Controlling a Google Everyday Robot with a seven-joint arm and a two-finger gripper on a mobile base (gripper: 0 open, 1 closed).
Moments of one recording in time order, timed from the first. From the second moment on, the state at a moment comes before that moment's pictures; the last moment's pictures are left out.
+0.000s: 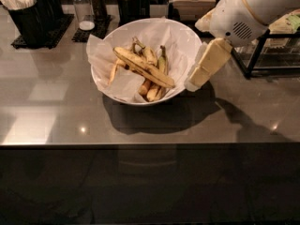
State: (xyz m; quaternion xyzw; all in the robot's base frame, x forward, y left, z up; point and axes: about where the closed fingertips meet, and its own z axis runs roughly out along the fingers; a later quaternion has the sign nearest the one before) arm 0.526 -0.100 0.972 -0.60 0.74 0.11 0.29
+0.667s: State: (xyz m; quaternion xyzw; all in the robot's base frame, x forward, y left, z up) arm 0.543 -0.082 0.969 -0.58 0.74 0.15 0.31
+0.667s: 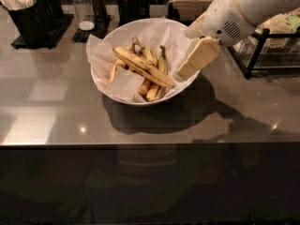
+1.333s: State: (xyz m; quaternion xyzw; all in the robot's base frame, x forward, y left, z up) arm 0.544 -0.080 0.968 -0.59 0.73 0.15 0.31
